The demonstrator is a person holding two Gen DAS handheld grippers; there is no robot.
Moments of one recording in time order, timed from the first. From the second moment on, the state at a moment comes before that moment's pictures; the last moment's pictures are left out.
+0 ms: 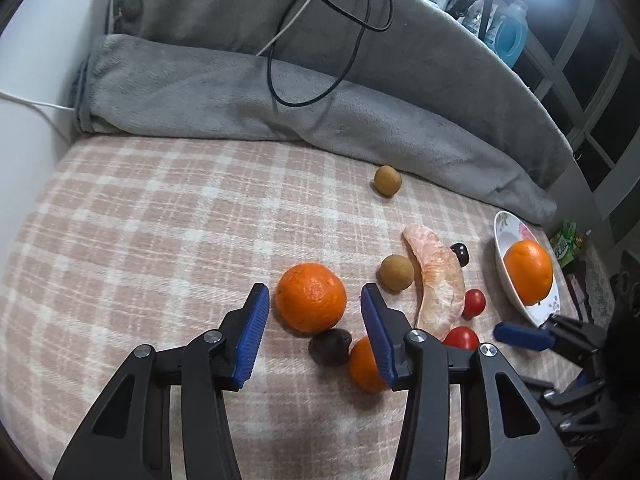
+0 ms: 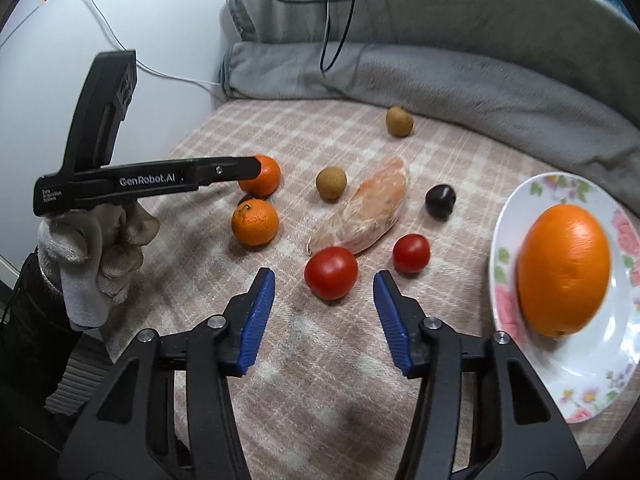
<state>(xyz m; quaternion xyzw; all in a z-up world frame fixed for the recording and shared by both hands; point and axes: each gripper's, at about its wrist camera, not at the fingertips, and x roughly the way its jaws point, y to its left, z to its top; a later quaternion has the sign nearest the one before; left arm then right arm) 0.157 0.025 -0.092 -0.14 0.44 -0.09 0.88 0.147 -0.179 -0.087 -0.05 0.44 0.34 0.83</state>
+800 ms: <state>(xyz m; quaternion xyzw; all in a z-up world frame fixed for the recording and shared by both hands) 0.165 0.022 -0.103 -0.13 0.45 -0.09 0.88 0.163 -0.165 -0.101 -0.05 0.46 0.34 0.82</state>
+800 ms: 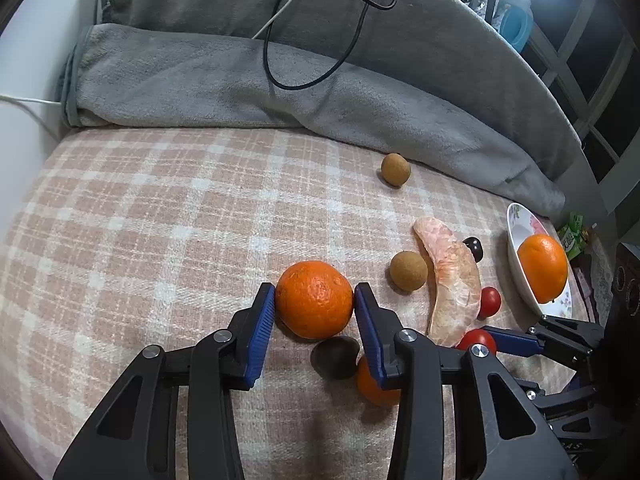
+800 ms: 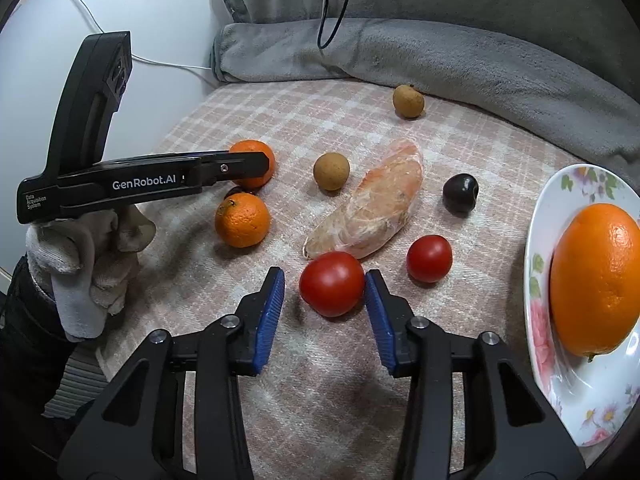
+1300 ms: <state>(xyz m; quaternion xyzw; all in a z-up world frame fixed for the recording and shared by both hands) 0.156 0.024 -0.095 -0.13 0.43 -0.09 0.89 0.157 -0.176 -0.092 -0.04 0.45 0.33 0.83</state>
